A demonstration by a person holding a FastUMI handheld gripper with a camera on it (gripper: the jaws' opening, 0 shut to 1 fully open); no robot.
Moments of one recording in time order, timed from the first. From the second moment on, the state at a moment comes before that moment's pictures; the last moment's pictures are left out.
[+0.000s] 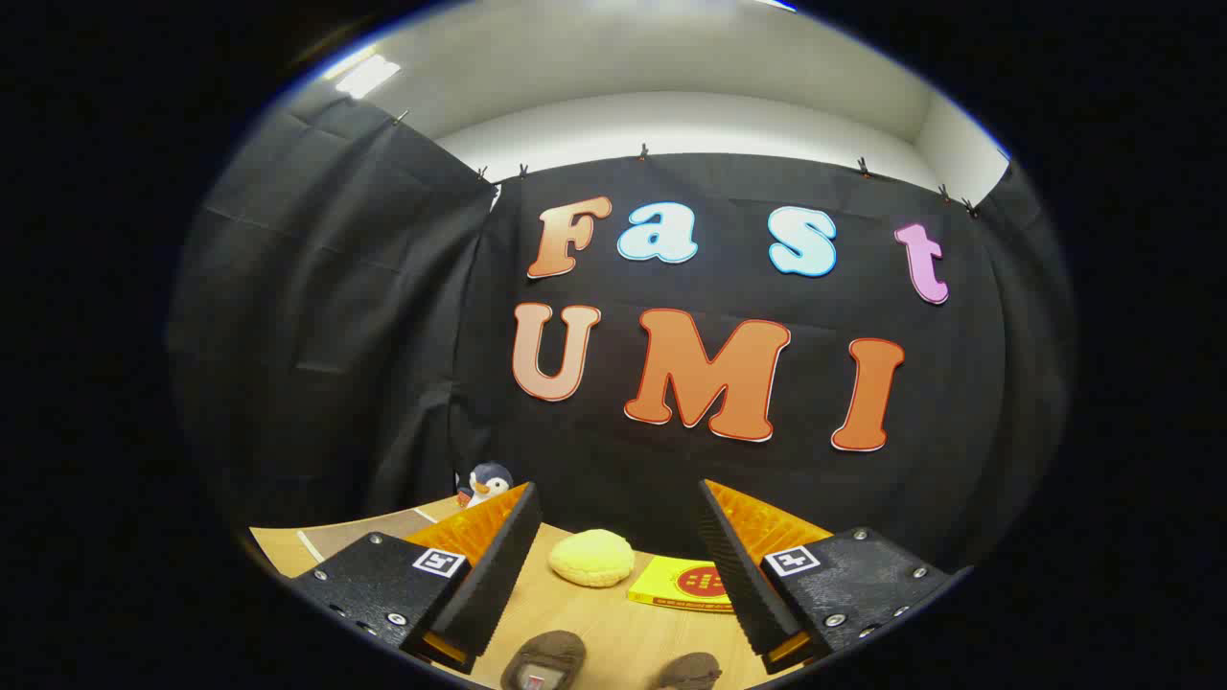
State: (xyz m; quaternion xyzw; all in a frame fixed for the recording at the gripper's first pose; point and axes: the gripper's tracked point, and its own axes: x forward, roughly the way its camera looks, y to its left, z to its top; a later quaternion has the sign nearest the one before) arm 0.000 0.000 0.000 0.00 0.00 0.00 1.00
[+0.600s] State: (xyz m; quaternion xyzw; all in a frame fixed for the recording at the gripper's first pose) arm 0.006 -0.004 -0.011 0.02 0.01 0.01 1.00
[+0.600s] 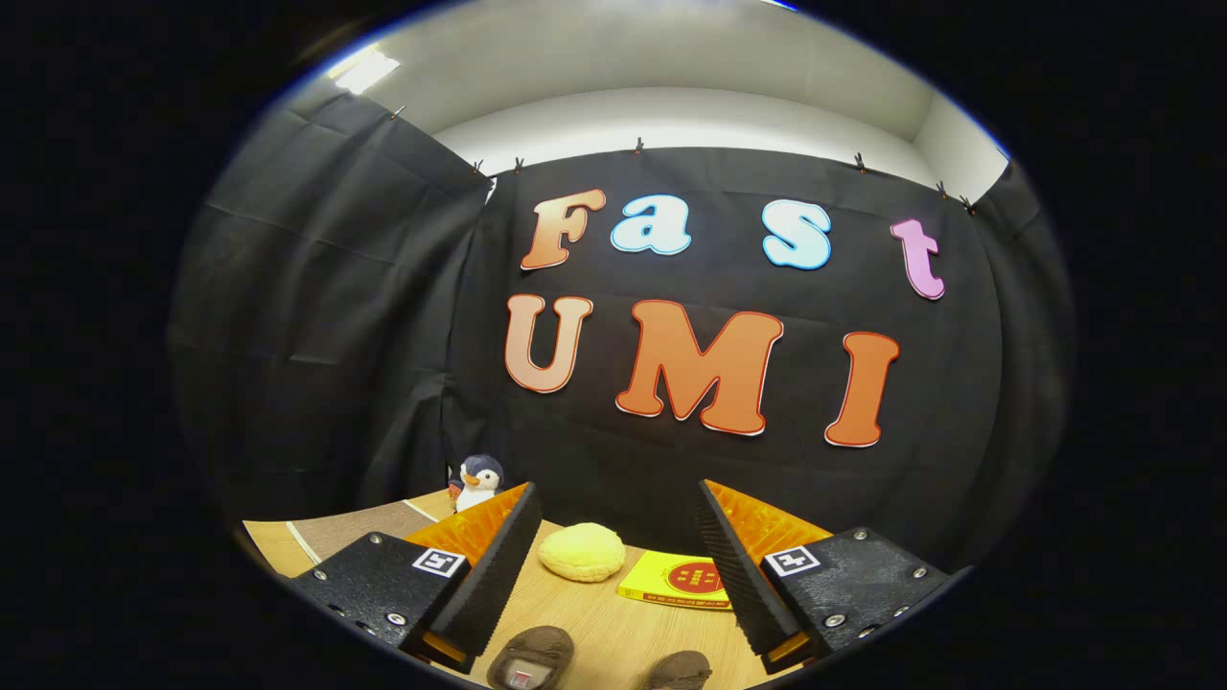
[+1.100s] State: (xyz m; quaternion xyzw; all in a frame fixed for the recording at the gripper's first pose) arm 0.014 0.032 -0.049 0.05 0.08 0.09 0.99
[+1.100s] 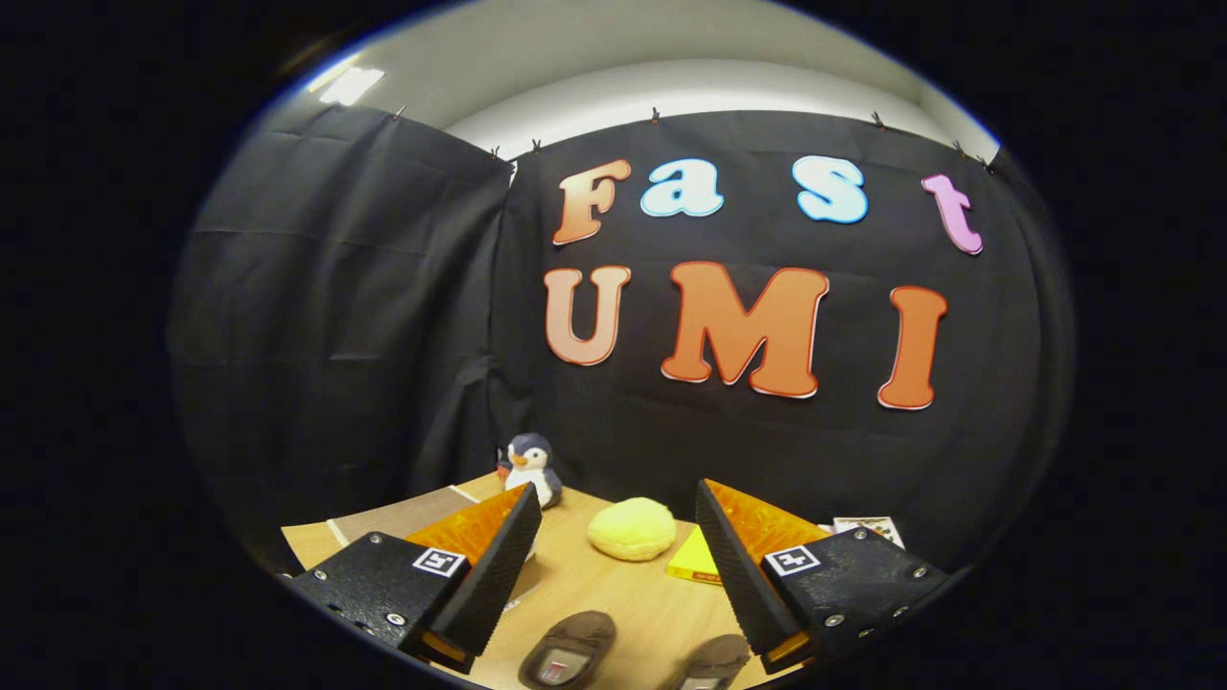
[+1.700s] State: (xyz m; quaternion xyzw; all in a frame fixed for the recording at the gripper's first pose) arm 0.006 0.147 -0.159 0.25 0.29 0.22 0.90
